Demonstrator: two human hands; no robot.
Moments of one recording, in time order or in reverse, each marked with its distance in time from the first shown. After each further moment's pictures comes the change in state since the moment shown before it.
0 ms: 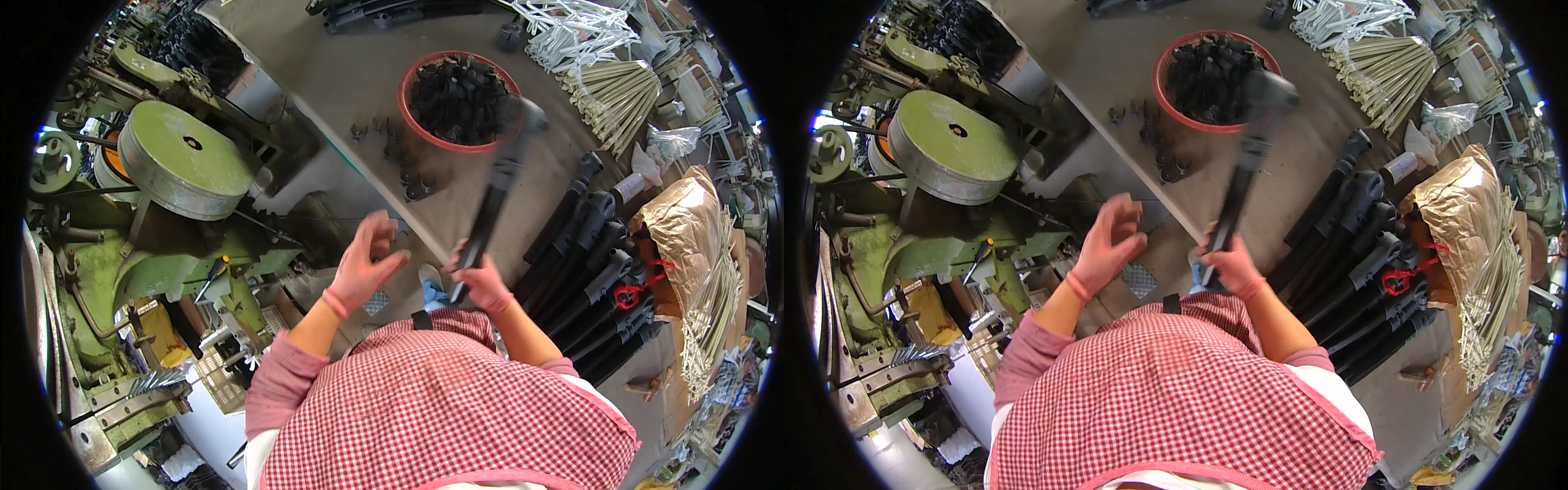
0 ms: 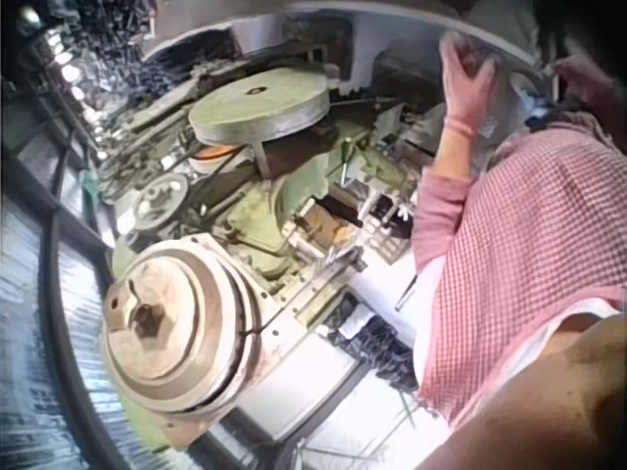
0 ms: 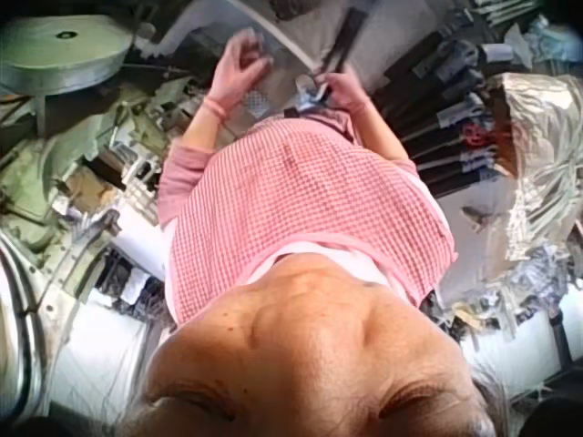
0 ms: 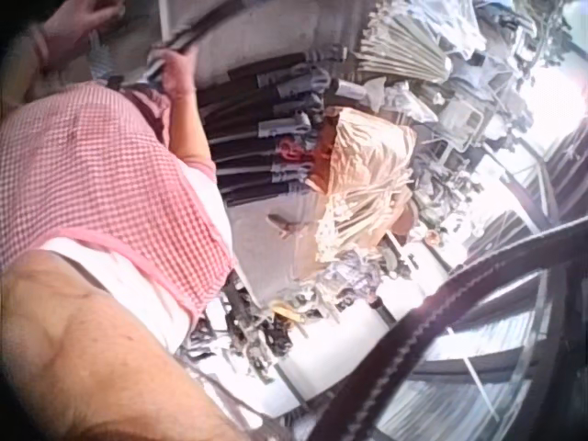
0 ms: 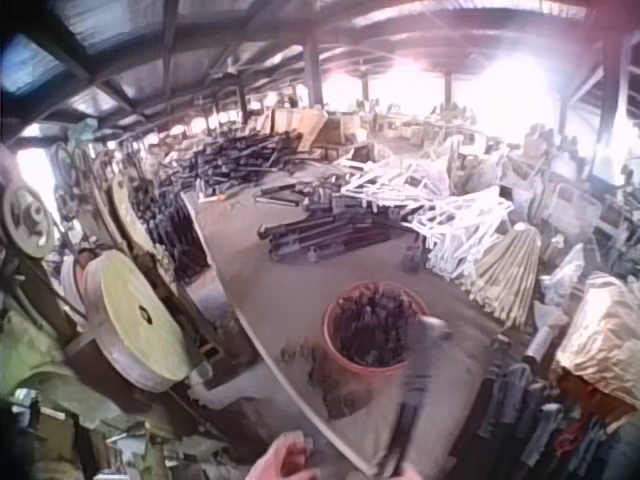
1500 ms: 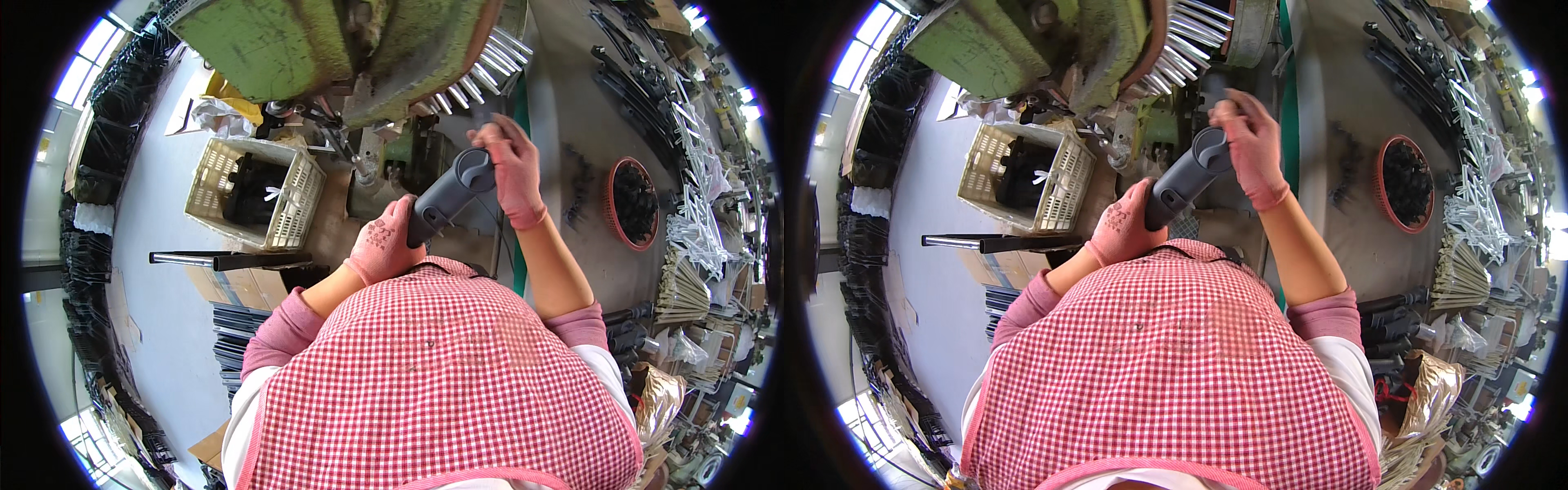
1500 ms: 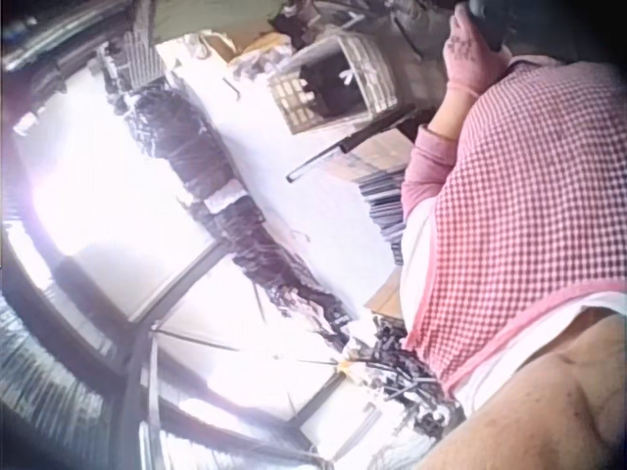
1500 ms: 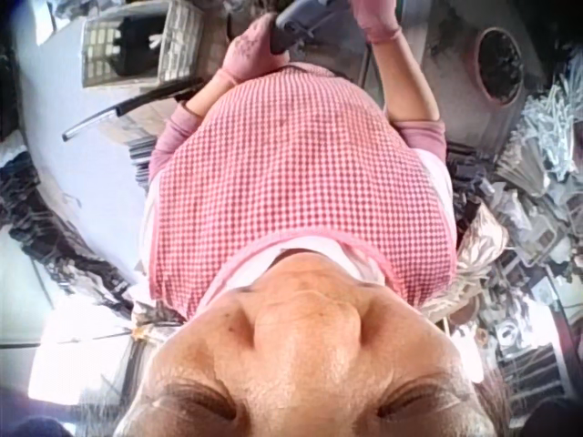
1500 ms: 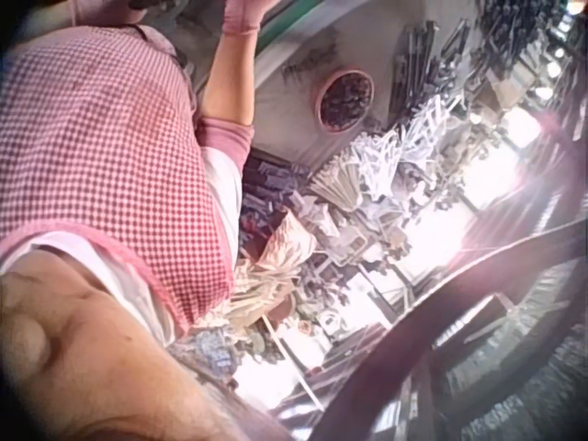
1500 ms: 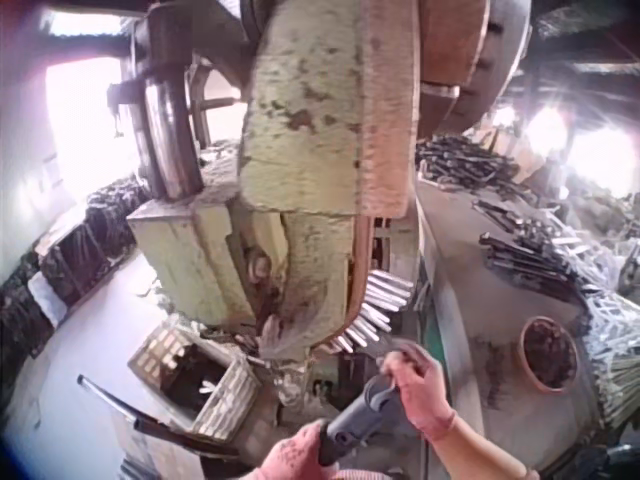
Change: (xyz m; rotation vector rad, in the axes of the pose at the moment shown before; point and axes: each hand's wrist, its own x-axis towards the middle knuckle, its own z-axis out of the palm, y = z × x) left_hand -0.323 -0.001 -0.109 0.507 0.632 -0.319; right_hand 0.001 0.118 0.381 -0.591 -0.719 -0.248
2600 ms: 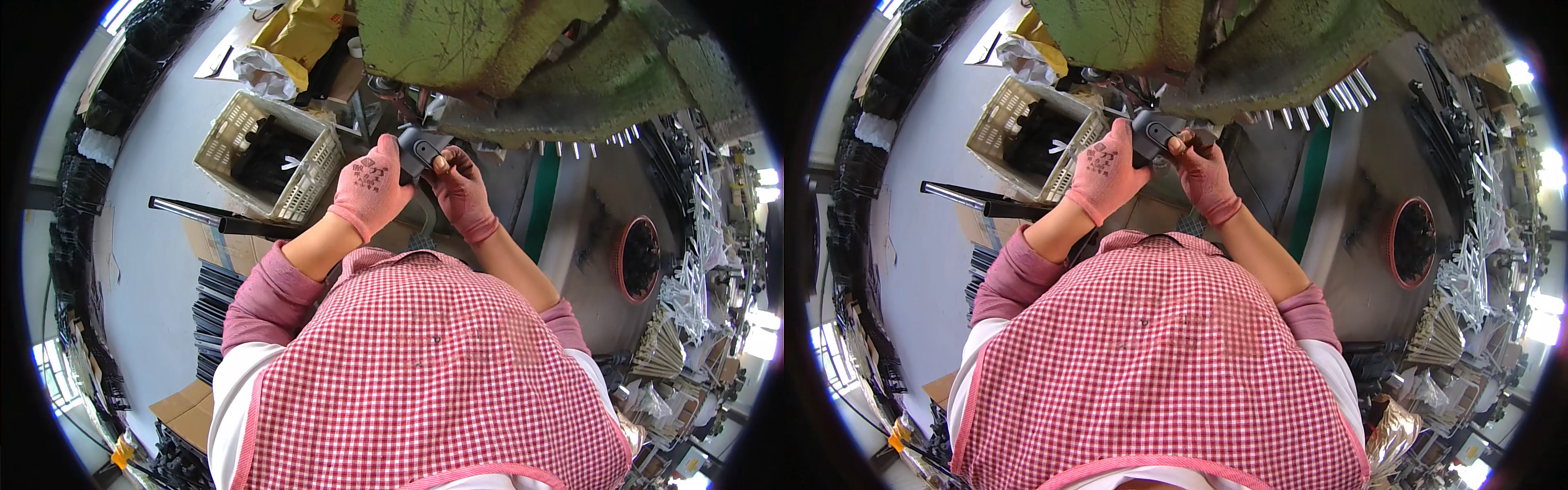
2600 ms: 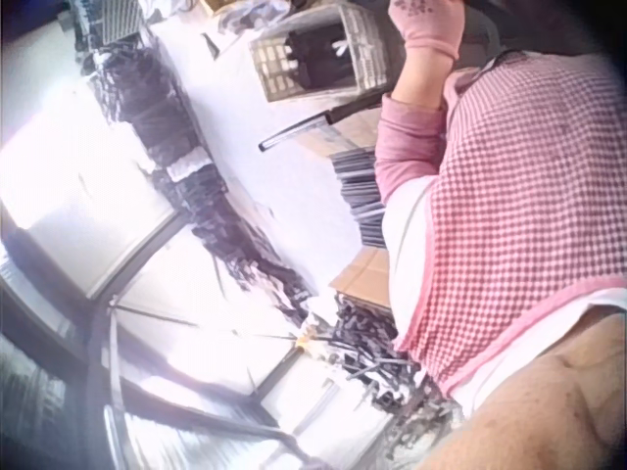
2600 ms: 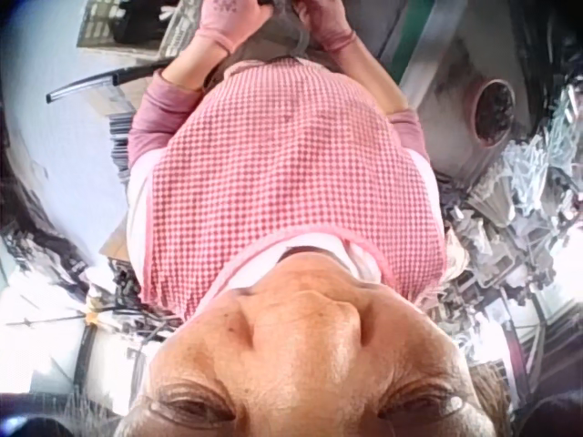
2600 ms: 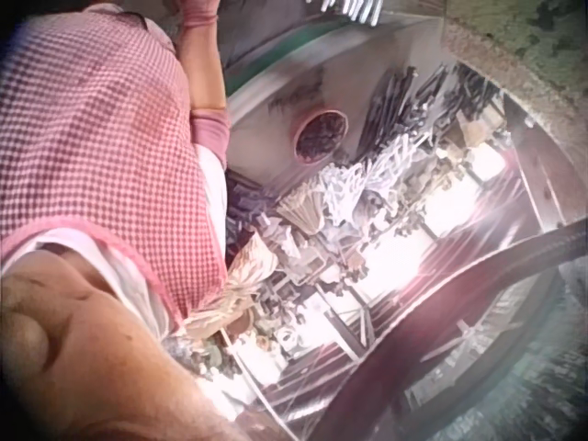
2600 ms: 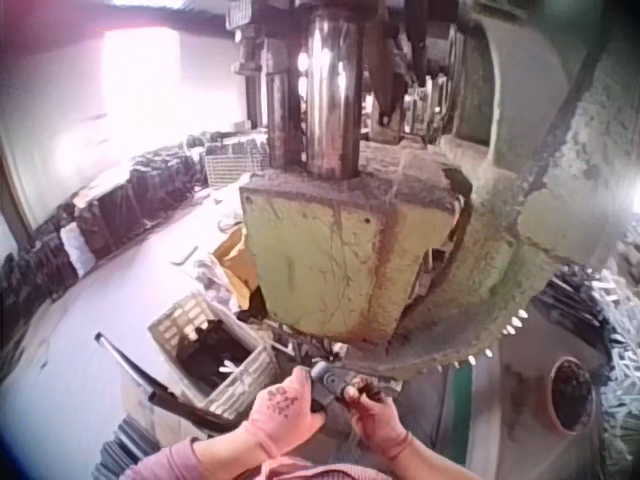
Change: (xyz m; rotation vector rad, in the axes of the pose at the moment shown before) left_hand 0.027 -0.043 -0.089 0.313 0.260 -0.194; right_hand -0.002 0.116 0.100 0.785 -0.320 0.419
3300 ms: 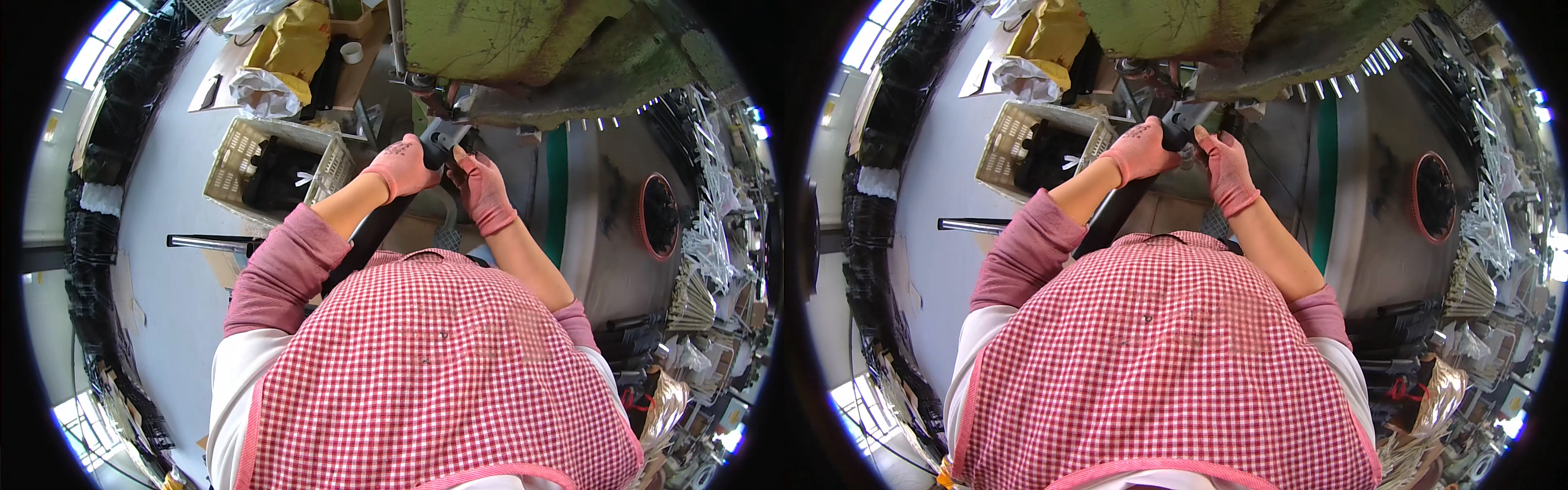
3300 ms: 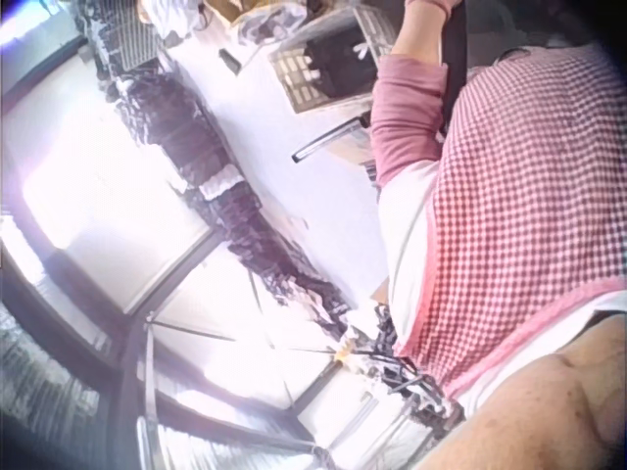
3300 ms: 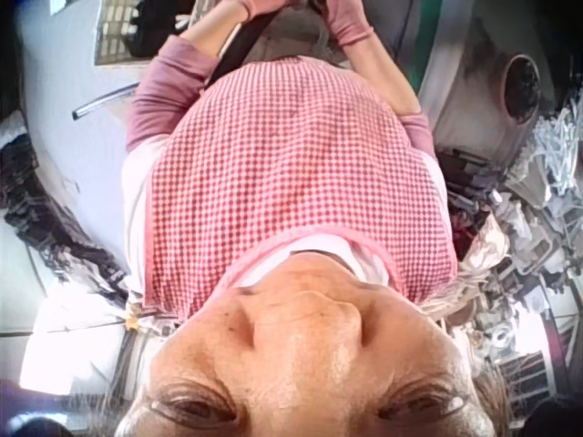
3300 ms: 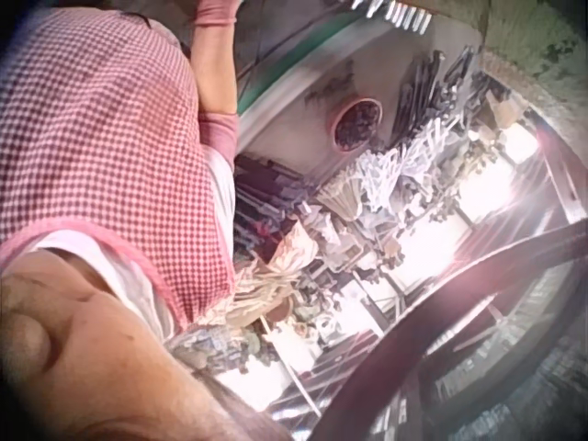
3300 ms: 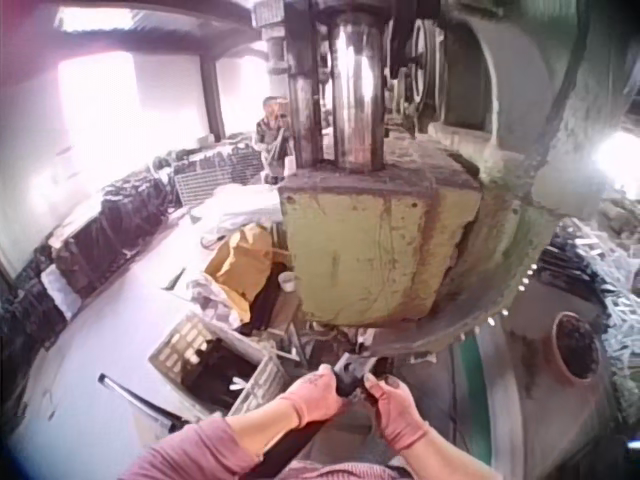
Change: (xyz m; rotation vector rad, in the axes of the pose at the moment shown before) left_hand 0.050 -0.046 0.012 -0.078 -0.473 0.039; right_hand -0.001 0.025 0.035 -0.294 0.585 -0.008
